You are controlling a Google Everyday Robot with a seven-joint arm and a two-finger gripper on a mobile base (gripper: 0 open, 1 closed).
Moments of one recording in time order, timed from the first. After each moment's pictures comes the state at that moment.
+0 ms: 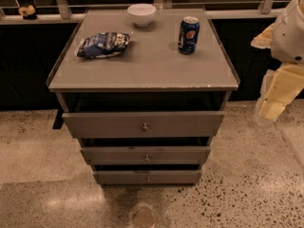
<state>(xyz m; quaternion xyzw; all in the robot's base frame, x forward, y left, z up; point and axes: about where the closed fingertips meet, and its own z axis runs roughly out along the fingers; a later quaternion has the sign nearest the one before) 0.438 -0.217 0.976 -0.60 0.78 -0.03 0.16</state>
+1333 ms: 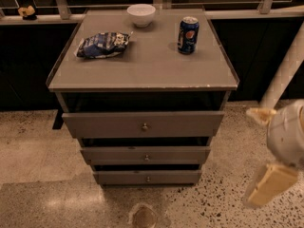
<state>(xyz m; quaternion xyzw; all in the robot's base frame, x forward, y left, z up) 0.352 -0.205 0.869 -0.58 0.79 0.01 0.21</state>
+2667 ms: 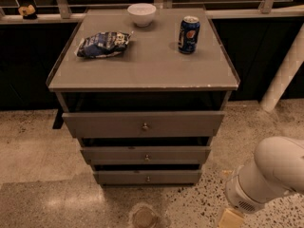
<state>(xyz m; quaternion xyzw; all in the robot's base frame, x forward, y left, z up) 0.326 -0.198 0.648 -0.53 0.84 0.10 0.10</state>
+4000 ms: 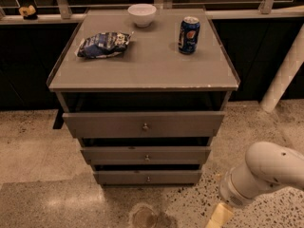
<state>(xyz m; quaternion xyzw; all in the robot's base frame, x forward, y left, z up) 0.360 -0.199 0.567 -0.50 0.85 0.16 0.10</state>
